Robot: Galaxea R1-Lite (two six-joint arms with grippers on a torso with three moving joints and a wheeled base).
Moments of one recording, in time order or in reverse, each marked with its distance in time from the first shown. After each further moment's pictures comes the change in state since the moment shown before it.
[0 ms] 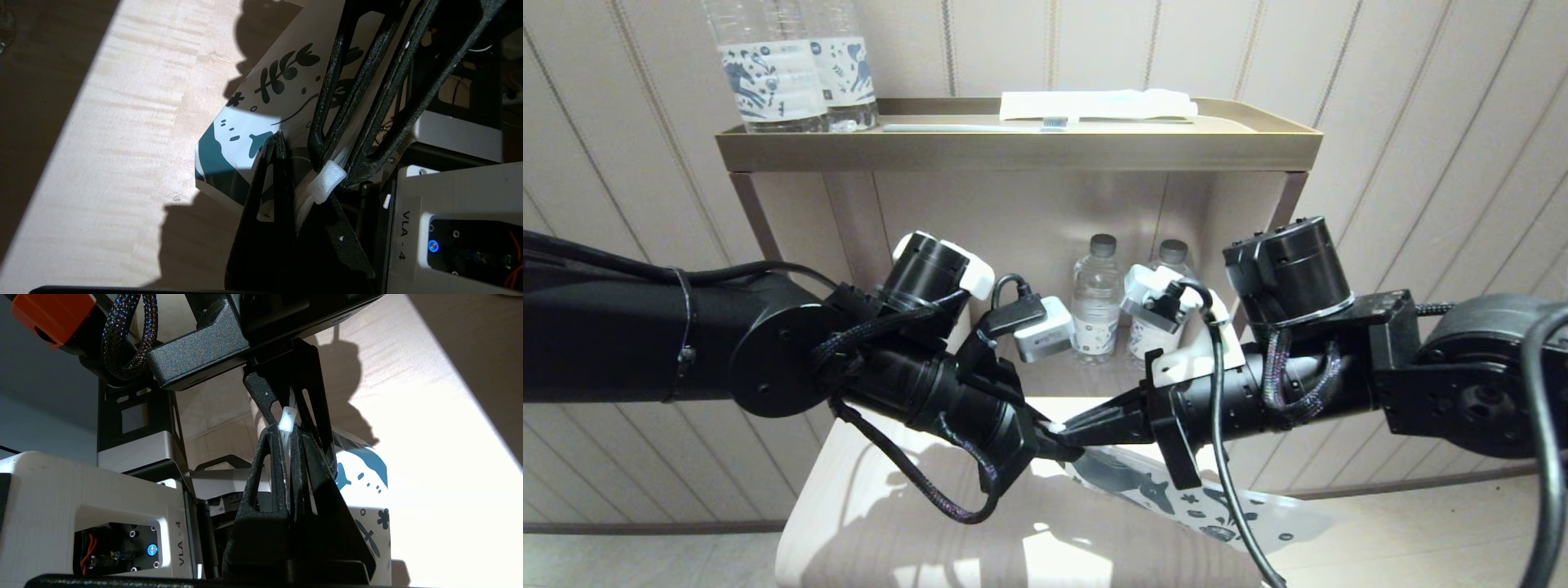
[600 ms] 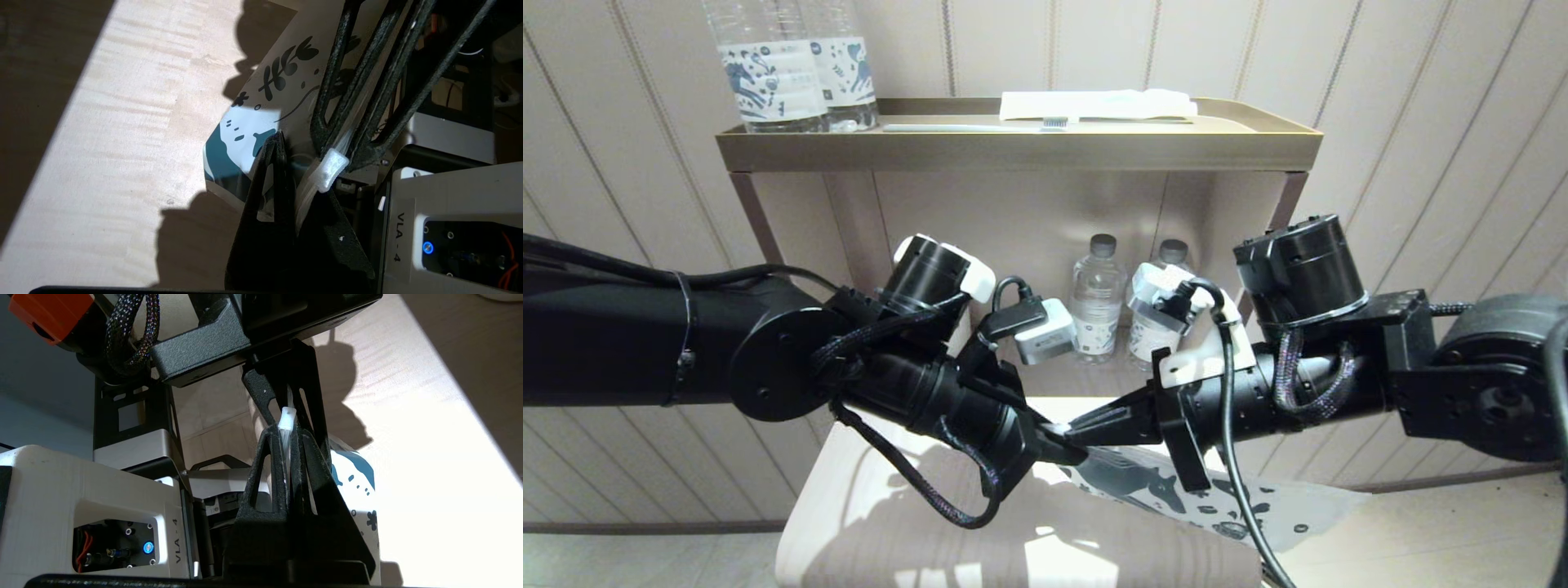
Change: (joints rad) left arm 0.014 0.001 0.010 -0.003 -0.006 0.000; right arm -0.016 -0.028 0.016 0.001 -0.004 -0.017
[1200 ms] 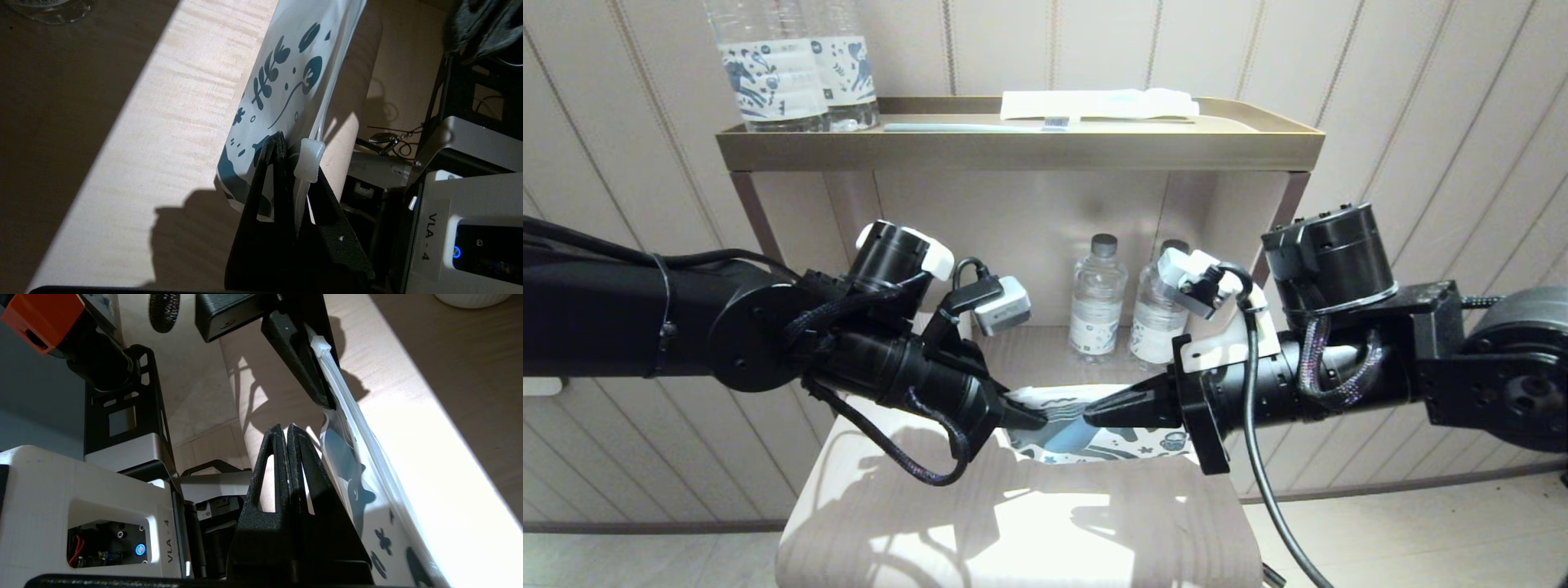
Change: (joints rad) left arm 0.087 -0.008 -0.005 0.004 0.002 -0.002; right arm -0.045 -0.024 0.007 -0.001 0.002 -0.008
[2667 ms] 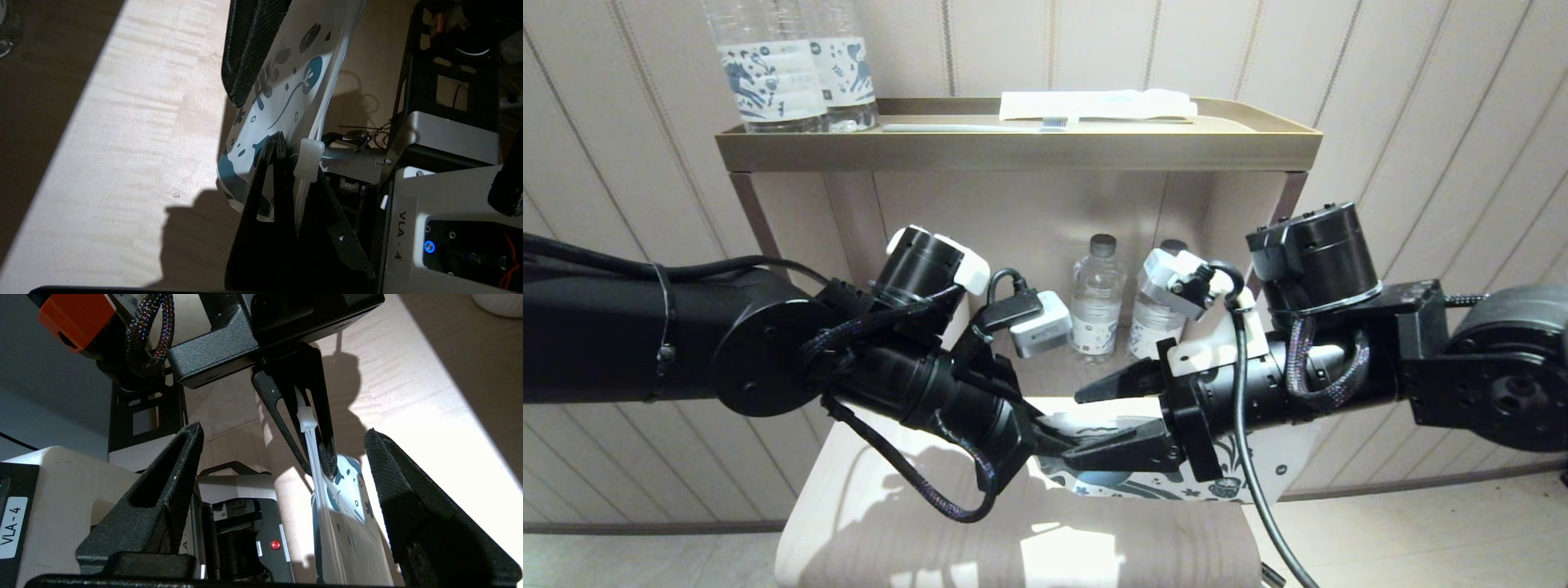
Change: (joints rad) left arm -0.104 -0.013 -0.002 0.006 0.008 -0.010; right arm 0.030 0.026 -0.023 0.001 0.056 0.013
